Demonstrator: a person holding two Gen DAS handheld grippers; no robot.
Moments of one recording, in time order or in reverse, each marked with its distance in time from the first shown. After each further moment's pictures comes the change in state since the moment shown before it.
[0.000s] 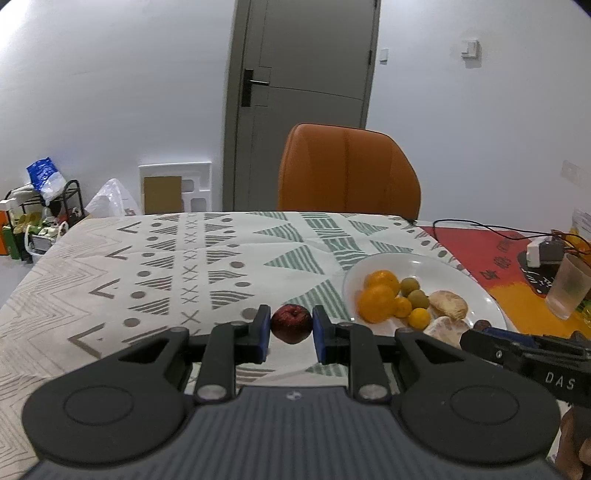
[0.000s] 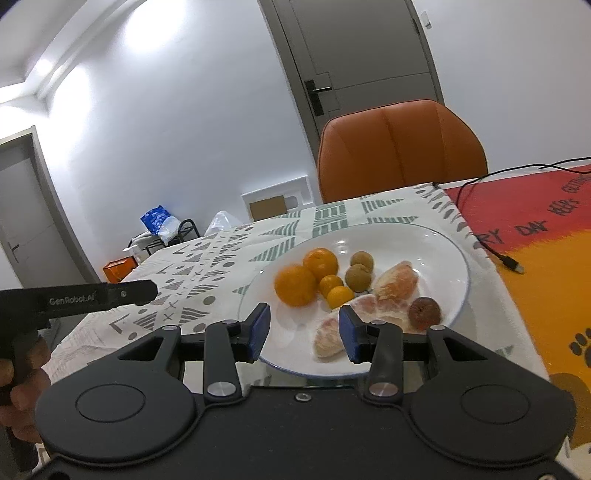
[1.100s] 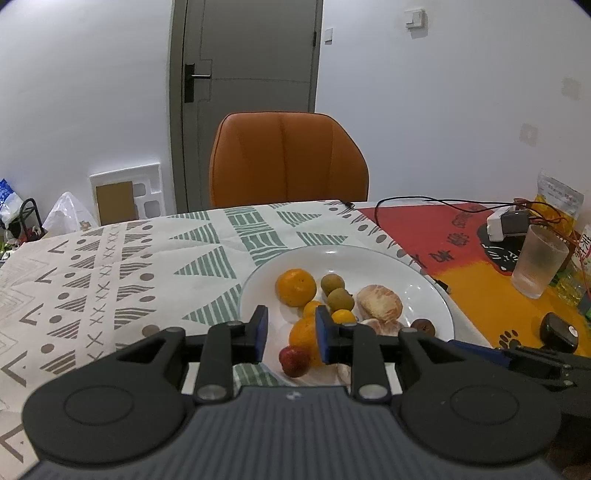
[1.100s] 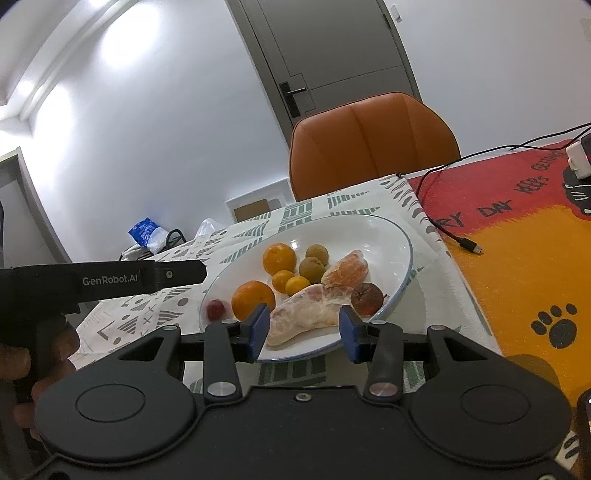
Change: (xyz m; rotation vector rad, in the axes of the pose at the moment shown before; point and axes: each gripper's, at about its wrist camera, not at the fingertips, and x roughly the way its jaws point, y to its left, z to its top) left arm 0.033 -0.074 0.008 0.103 0.044 -0.097; right arm -0.012 -0.037 -0.009 0.072 -0.005 -0.021
